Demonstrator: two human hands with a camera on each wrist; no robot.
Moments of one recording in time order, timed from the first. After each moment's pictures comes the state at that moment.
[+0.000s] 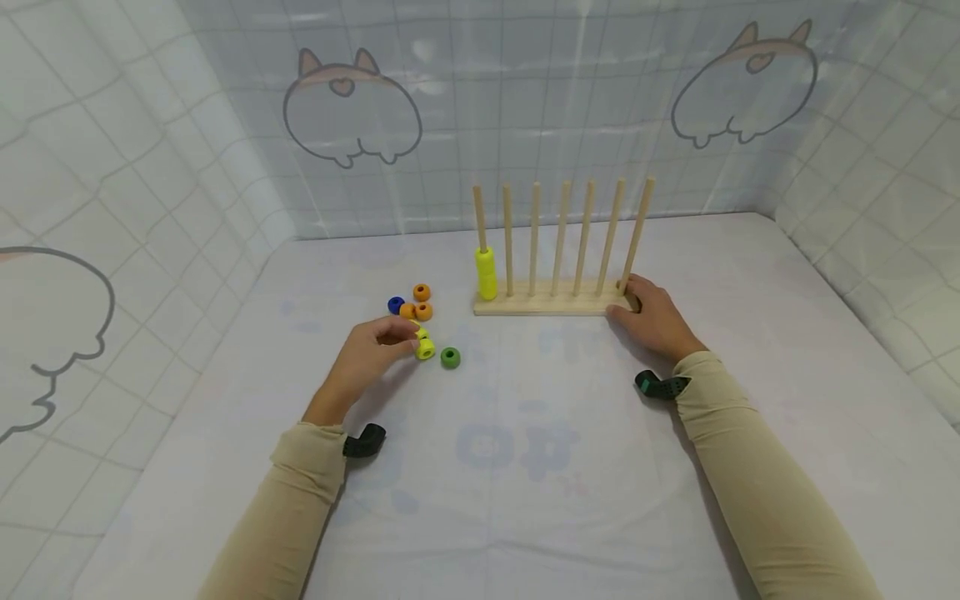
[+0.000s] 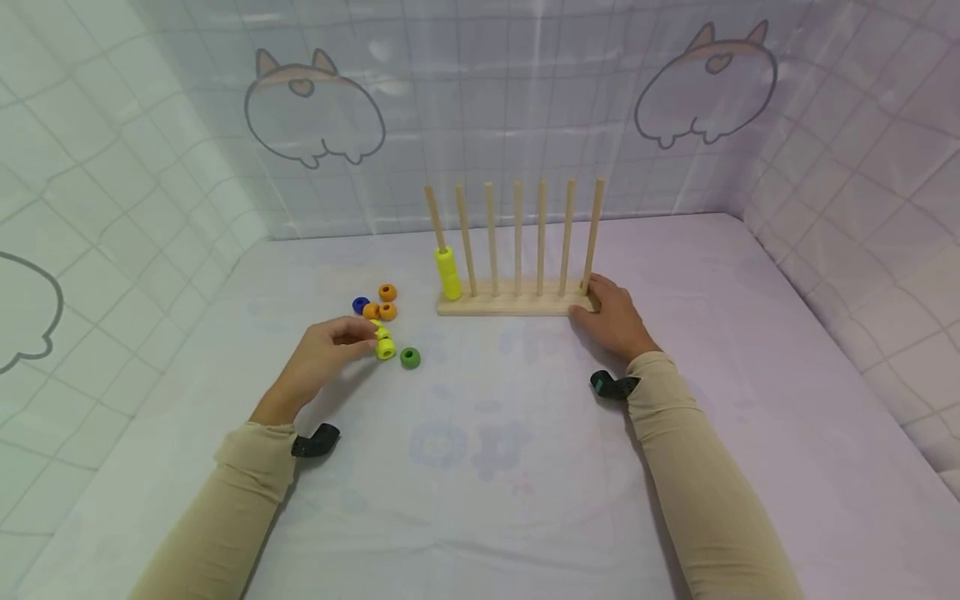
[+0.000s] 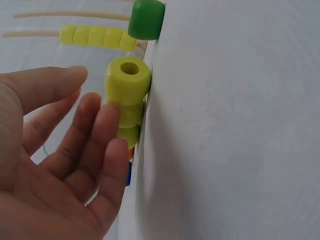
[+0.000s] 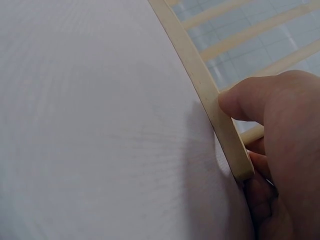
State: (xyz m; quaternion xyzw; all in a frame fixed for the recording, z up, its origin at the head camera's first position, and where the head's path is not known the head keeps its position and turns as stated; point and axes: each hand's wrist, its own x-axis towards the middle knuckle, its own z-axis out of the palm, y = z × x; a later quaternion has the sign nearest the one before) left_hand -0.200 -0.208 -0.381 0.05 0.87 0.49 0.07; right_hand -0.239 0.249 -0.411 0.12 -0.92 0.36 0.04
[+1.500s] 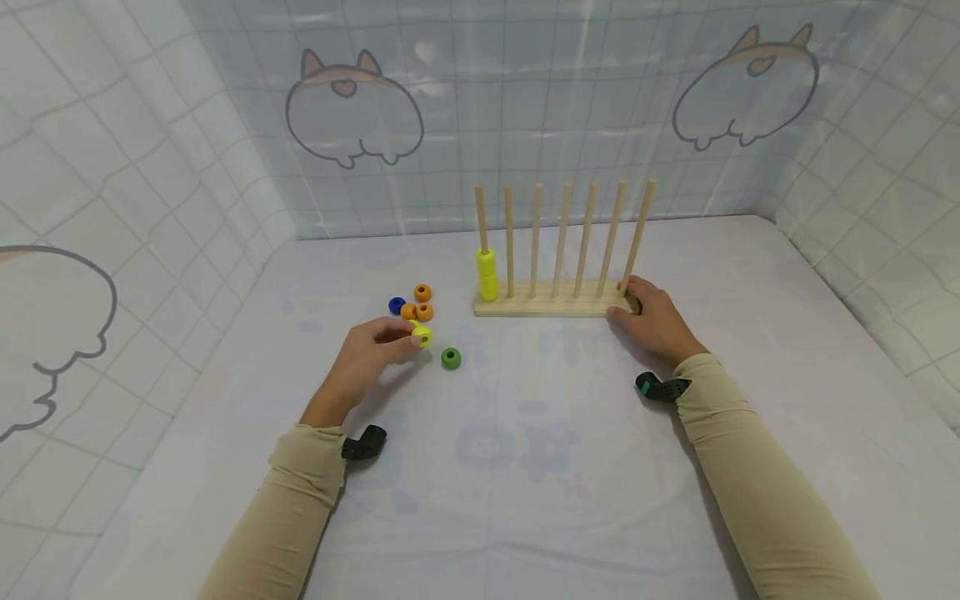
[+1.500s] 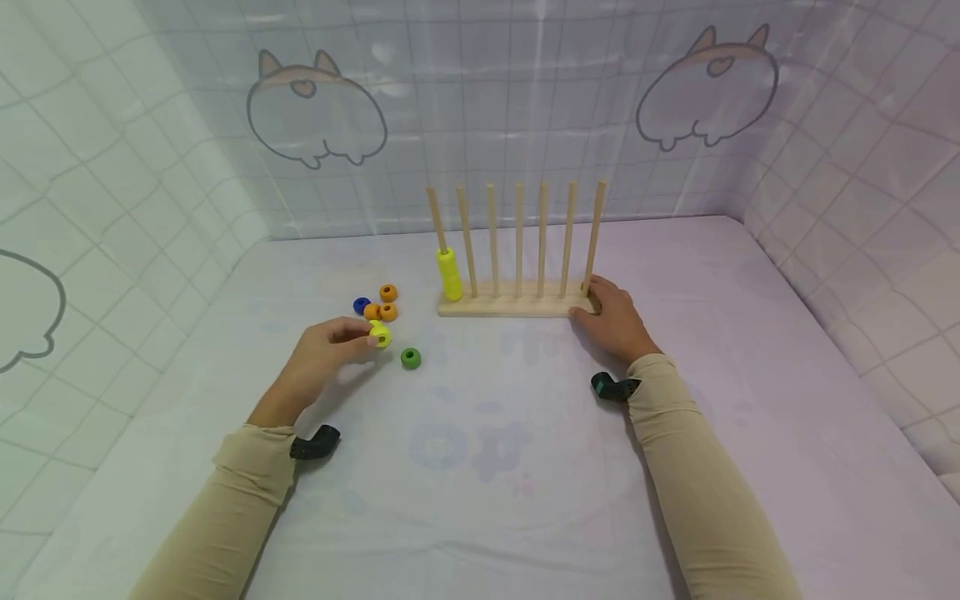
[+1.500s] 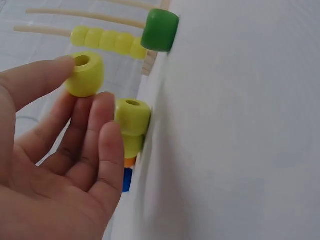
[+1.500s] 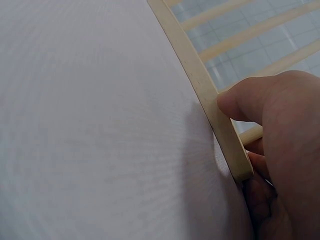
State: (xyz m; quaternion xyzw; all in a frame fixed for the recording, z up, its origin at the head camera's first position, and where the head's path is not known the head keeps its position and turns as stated) left_hand -0.198 -0.211 -0.378 0.02 0.85 0.52 0.10; right_hand -0.240 0.249 -0.411 0.11 -0.92 0.37 0.04
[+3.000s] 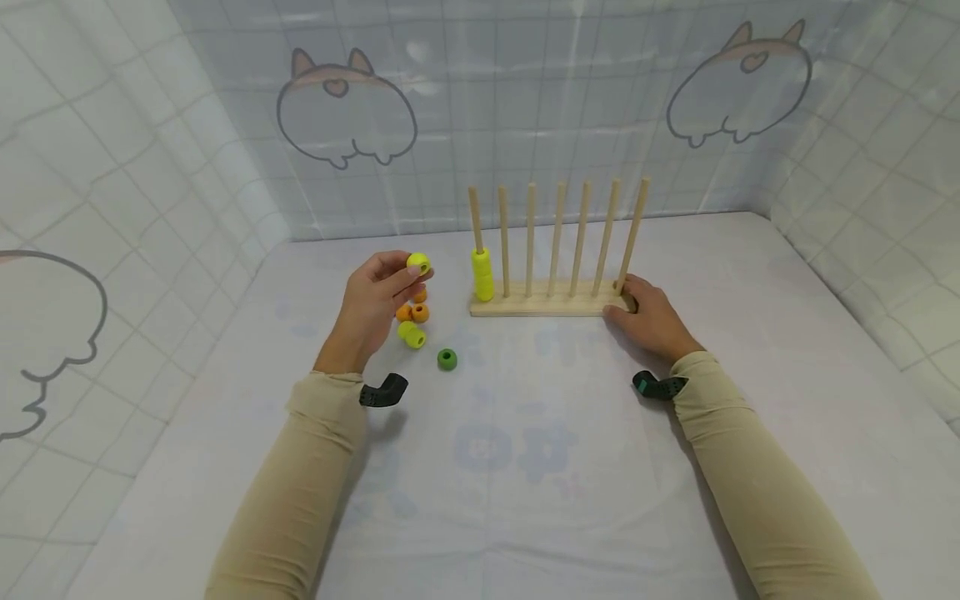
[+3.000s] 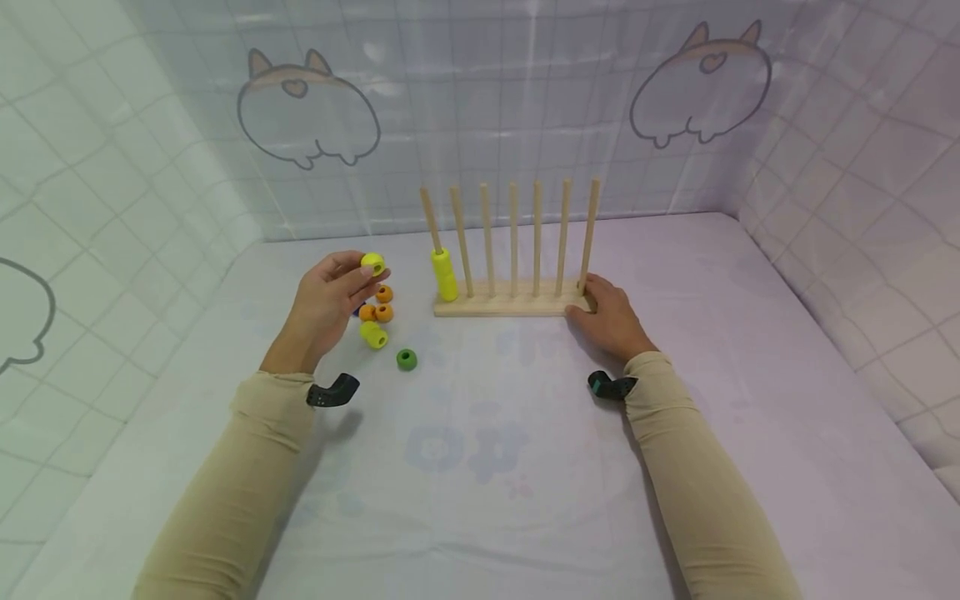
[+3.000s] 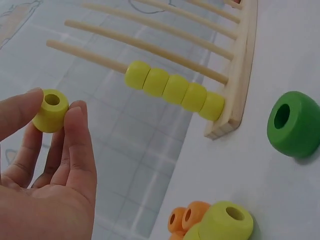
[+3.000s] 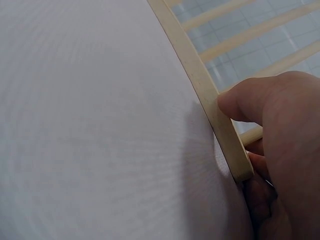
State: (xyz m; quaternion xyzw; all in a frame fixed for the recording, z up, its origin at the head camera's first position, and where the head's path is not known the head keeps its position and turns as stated) left_hand -0.242 -0.169 -0.328 0.02 0.65 0.76 0.03; right_hand -0.239 0.248 -0.411 0.11 -0.92 0.37 0.04
